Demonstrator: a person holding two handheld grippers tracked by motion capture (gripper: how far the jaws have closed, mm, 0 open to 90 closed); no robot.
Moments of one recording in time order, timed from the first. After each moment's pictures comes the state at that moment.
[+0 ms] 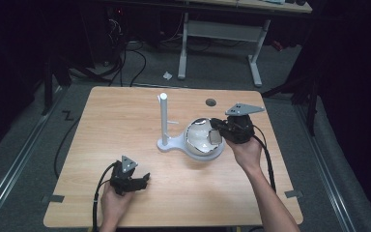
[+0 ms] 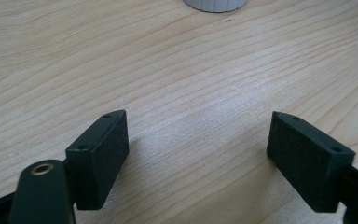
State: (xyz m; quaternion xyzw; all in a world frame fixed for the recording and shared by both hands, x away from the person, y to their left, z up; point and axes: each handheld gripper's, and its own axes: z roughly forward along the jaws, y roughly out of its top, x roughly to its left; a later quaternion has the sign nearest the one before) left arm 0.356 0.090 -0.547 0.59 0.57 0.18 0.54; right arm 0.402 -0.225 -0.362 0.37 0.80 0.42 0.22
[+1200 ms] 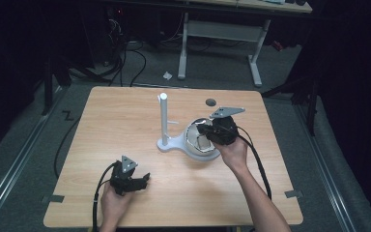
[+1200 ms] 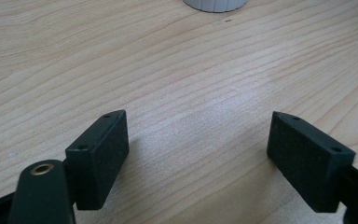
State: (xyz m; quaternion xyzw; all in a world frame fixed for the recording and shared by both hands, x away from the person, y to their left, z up) left arm 0.356 0.090 -0.547 0.59 0.57 0.18 0.54; right arm 0.420 -0.197 -0.392 0.36 0.82 0.40 0.18
